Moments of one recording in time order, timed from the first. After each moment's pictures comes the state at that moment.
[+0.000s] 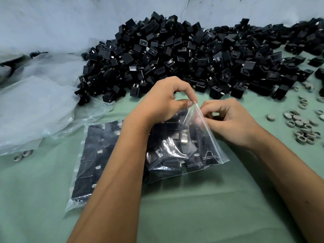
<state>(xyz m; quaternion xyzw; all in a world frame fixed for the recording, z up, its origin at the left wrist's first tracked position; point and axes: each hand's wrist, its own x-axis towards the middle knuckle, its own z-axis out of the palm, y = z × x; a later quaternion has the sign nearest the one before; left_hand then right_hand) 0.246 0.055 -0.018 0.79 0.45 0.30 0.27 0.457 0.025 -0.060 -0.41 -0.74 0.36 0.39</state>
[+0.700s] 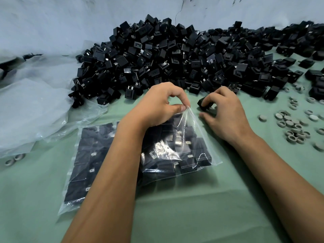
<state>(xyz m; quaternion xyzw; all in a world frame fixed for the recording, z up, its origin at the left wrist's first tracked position) 0.247 0.053 -0.022 0.79 0.46 0.29 0.29 0.466 0.048 -0.076 -0.60 -0.73 0.05 0.33</state>
